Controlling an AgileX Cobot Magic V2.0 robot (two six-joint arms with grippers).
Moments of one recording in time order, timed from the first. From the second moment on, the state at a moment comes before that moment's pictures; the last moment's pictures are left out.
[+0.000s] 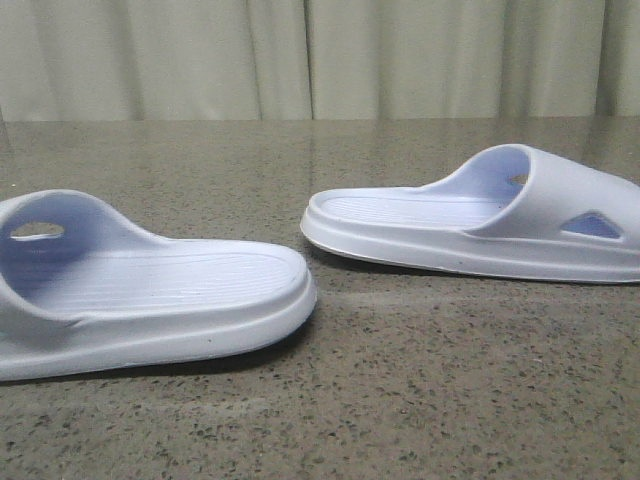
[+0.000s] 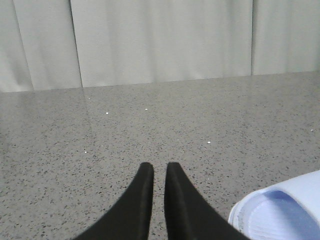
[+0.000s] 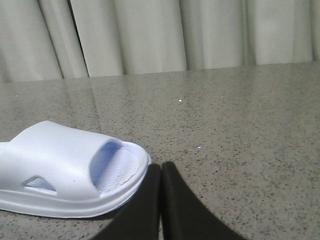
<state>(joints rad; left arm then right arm) -0.13 0.00 0.00 0.00 0.09 0.05 0.12 -0.01 0.01 -0.10 0.09 0.15</state>
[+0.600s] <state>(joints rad) -0.13 0.00 0.00 0.00 0.09 0.05 0.12 -0.01 0.01 -0.10 0.06 0.15</state>
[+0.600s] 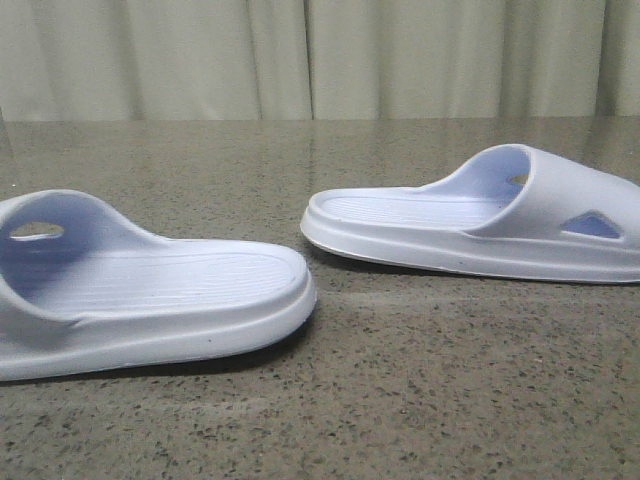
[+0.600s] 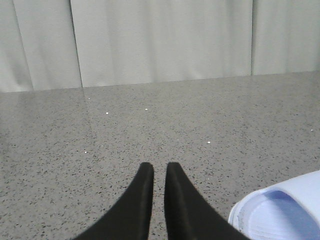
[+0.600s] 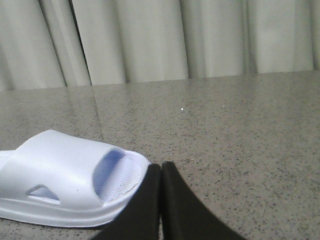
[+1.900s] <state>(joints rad) -0.13 0.24 -0.52 -0.38 0.58 0.05 0.12 0.17 -0.56 -0.10 0.53 0.17</state>
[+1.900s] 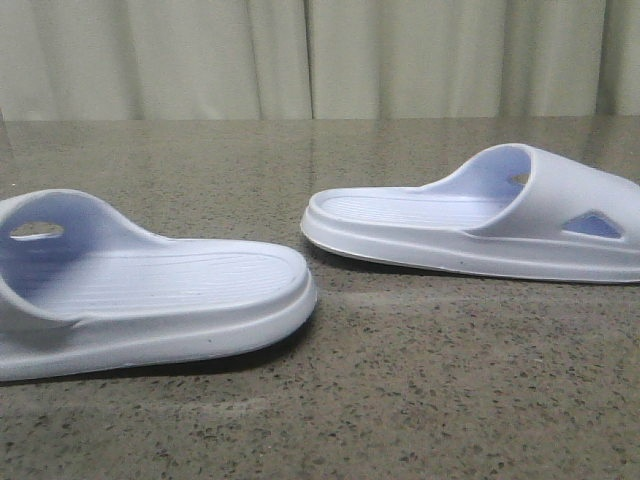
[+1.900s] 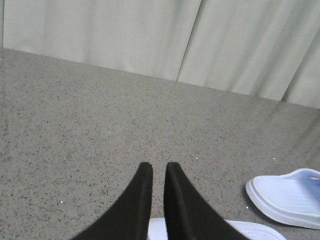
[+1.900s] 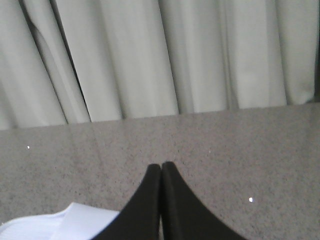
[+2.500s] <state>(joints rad) -0.13 0.24 -0.52 -0.49 0.62 0.05 0.12 0.18 -0.56 -0.06 0.56 0.17</state>
